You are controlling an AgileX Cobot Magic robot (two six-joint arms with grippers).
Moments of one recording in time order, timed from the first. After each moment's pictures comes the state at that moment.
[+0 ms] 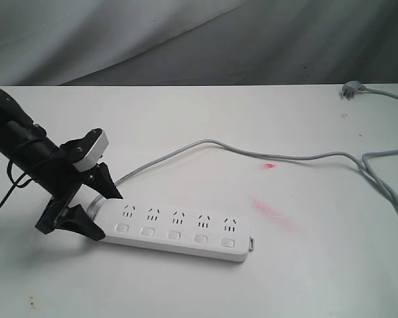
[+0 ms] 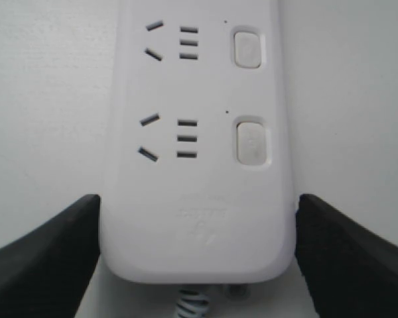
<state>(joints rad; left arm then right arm) 0.07 2.13 -1.23 -0.75 1.11 2.09 -0.10 0.01 0.00 -0.05 0.33 0.01</state>
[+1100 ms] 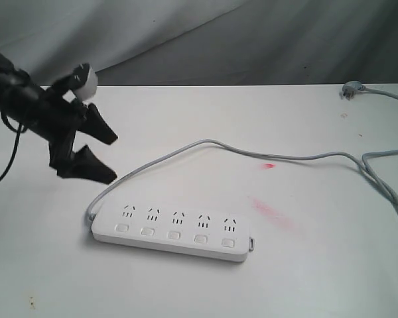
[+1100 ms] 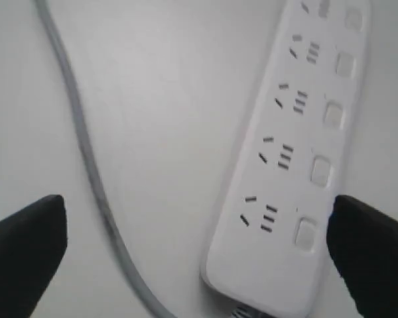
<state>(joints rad) 0.07 1.97 -1.37 -0.79 1.14 1.62 -0.10 0.01 0.00 -0.05 0.33 0.01</state>
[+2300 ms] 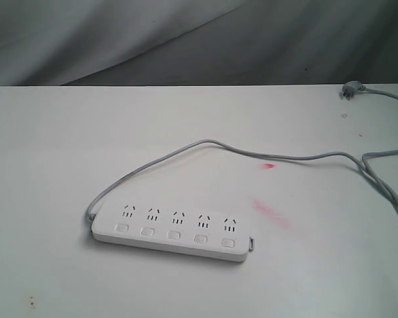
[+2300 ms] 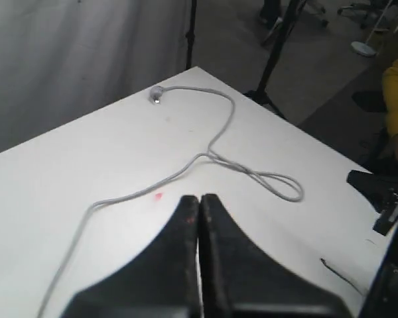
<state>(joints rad) 0.07 1.07 -1.42 -0.87 1.21 0.64 -0.10 0.01 0.00 -0.05 0.33 0.01</state>
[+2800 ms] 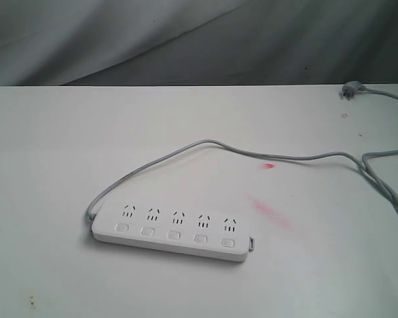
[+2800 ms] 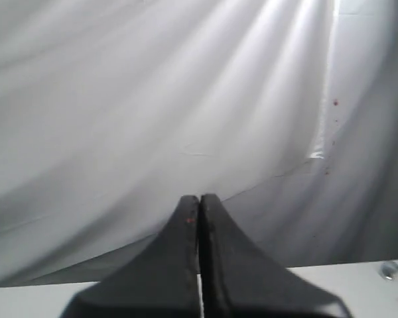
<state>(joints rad) 0.07 0.65 -1.19 -0.23 0.66 0.11 -0.10 0.01 0.00 -0.05 0.33 0.01</state>
